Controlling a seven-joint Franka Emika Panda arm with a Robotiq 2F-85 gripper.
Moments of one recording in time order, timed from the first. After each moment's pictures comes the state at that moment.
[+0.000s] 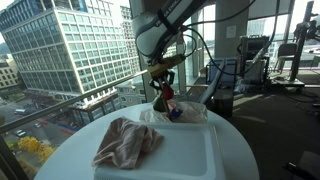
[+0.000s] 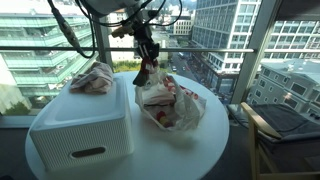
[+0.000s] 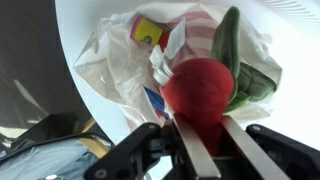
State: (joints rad) arm 0.33 0.42 -0.14 -1.63 -0.31 2.06 0.63
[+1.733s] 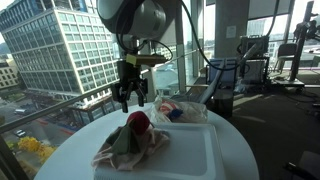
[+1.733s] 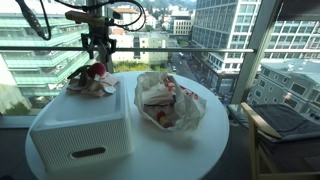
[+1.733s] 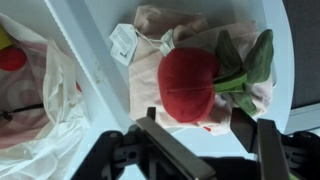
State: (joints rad) arm 0.26 0.35 0.18 -1.66 0.06 1.98 0.07
